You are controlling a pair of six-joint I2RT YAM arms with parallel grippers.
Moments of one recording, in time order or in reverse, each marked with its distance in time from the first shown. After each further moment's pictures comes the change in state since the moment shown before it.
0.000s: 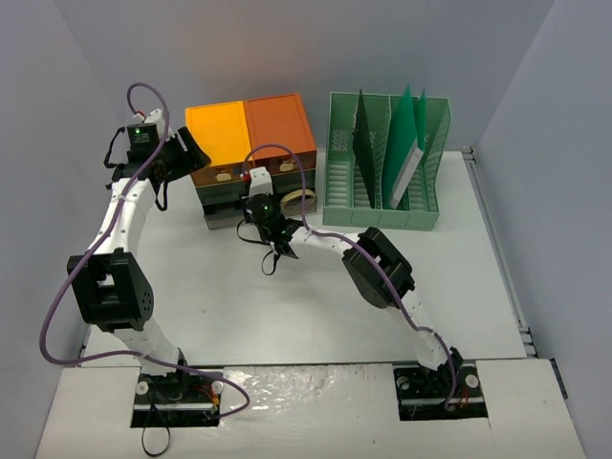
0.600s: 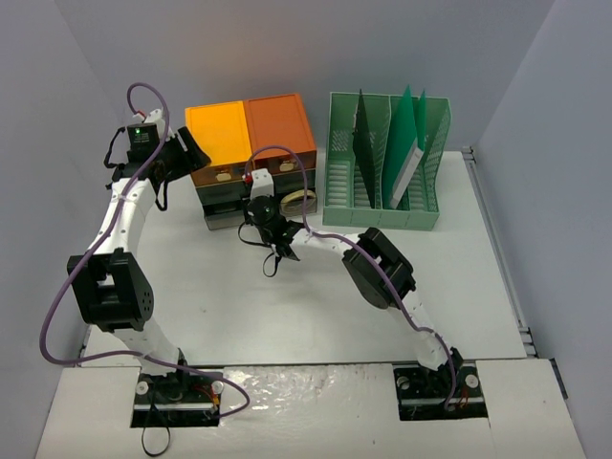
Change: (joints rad) left arm -0.001 0.000 0.000 0.000 -0.001 0.000; right arm 0.002 -0.010 -0.038 0.041 -0.012 0.029
